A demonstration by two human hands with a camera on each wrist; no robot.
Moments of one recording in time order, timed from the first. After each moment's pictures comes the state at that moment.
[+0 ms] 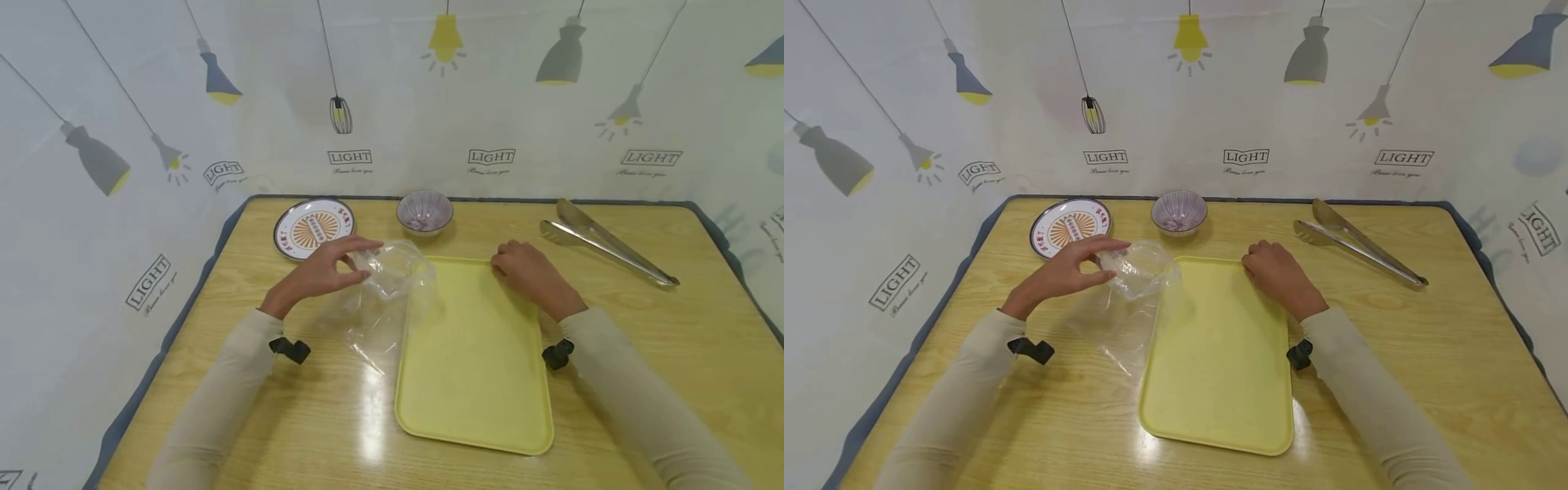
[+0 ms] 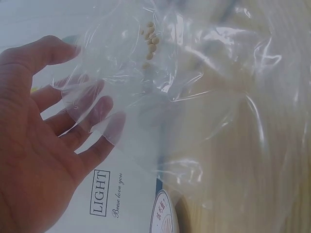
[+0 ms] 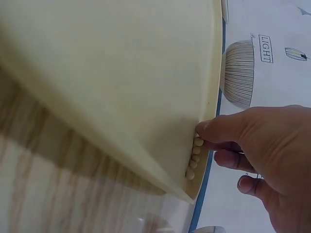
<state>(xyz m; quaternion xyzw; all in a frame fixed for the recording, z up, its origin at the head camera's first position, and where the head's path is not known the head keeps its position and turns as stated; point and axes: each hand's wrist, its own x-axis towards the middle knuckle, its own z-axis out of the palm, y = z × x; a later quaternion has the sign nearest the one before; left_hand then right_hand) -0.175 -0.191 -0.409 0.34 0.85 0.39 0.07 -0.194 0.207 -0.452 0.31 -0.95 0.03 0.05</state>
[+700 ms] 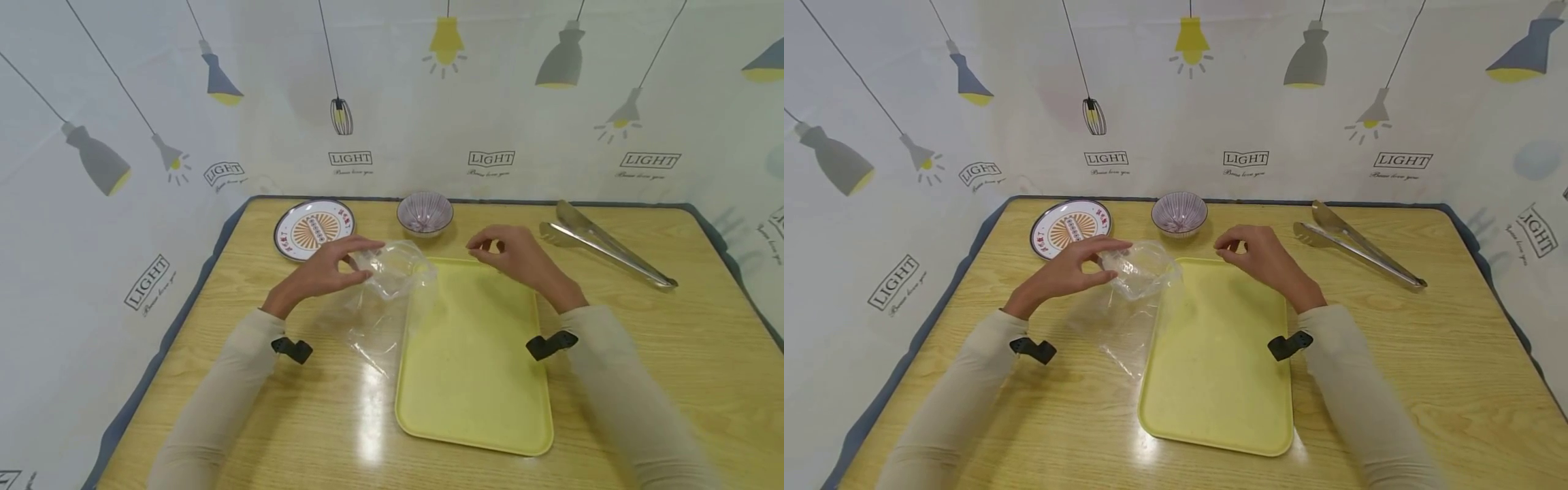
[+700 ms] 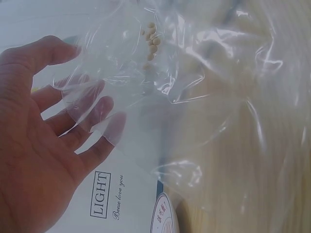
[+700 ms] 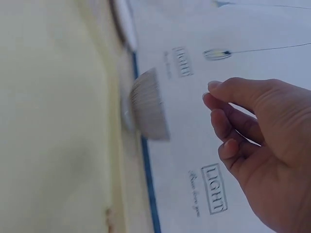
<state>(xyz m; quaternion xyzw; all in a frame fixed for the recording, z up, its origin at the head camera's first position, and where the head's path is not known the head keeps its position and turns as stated) -0.177 -0.188 -0.410 0.34 0.85 0.39 0.07 -0.191 0.185 -0.412 0.29 -0.90 0.33 0.06</state>
